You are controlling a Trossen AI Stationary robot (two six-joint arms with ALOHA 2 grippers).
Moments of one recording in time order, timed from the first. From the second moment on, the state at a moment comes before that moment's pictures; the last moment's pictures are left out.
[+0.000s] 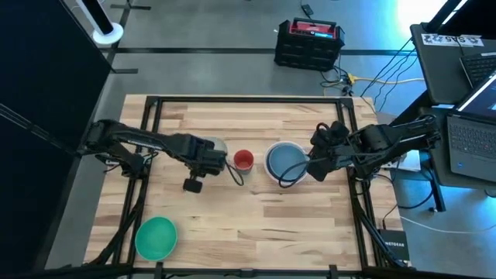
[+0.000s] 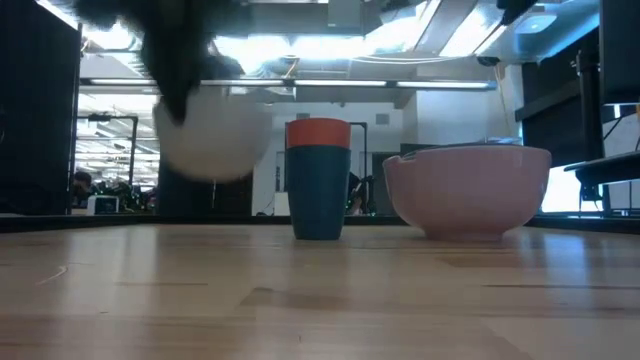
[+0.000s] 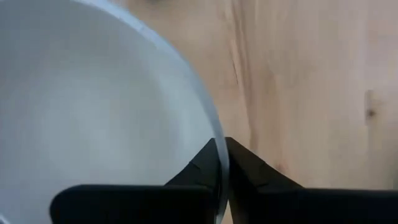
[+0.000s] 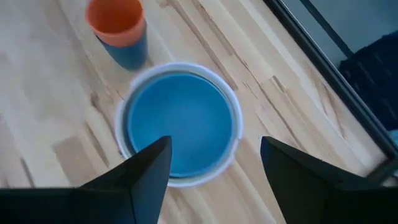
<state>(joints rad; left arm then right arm) -0.10 1.58 1.44 -1.27 -0.13 0.14 0.33 1.23 1.42 -1.43 0.49 0.78</state>
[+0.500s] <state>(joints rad) -0.01 1.90 2.17 -1.33 -0.16 0.37 0.59 1.09 0.92 -1.12 0.40 1.27</state>
